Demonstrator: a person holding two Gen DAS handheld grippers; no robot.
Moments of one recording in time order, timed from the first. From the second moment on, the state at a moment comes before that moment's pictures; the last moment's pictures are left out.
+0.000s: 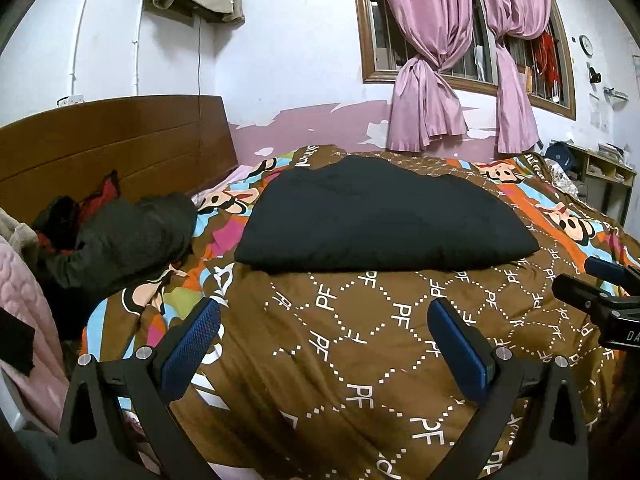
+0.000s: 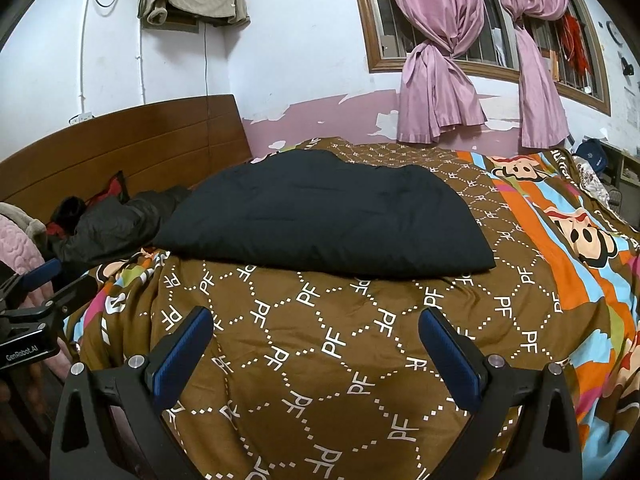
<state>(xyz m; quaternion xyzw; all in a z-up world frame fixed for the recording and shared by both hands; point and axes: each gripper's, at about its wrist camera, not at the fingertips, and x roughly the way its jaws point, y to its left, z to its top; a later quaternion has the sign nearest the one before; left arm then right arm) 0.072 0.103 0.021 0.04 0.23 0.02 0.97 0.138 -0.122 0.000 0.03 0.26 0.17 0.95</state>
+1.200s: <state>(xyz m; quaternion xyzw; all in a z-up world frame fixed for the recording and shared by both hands) 0.073 0.107 0.019 0.04 0.23 0.02 0.97 0.140 -0.124 0.003 0.03 0.26 0.16 0.95</state>
